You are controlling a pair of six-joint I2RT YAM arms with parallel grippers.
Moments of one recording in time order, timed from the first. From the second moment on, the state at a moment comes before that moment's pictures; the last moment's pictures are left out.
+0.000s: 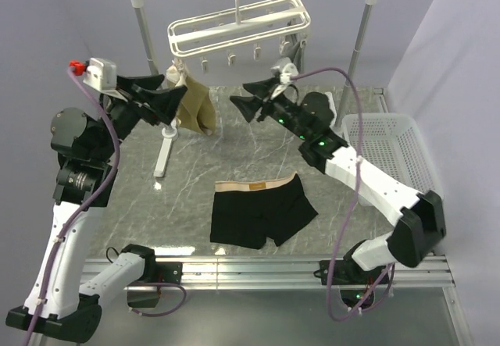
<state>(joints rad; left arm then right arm) -0.25 0.91 1.31 -0.09 0.37 -0.31 0.61 1.38 1.20 0.39 -0.33 0.11</state>
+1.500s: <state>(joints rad) -0.12 1.08 1.47 -0.17 0.40 -0.33 0.74 1.88 1.61 0.61 -0.15 0.01</state>
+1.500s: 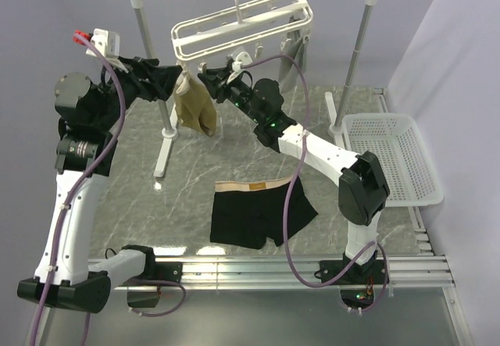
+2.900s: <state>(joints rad) -0.12 1.32 1.63 -0.39 0.57 -0.50 0.74 1.86 1.83 0.14 -0.40 0.06</state>
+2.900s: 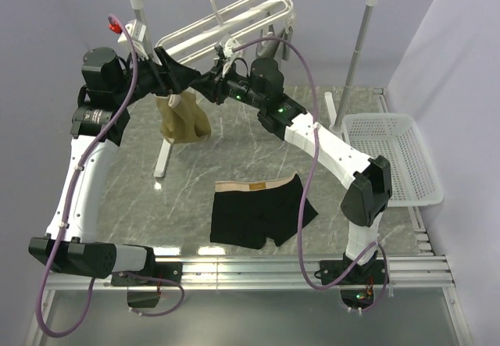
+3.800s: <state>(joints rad) -0.13 1.34 1.61 -0.30 0.50 -0.49 0.73 1.87 1.90 0.10 -0.48 0.09</state>
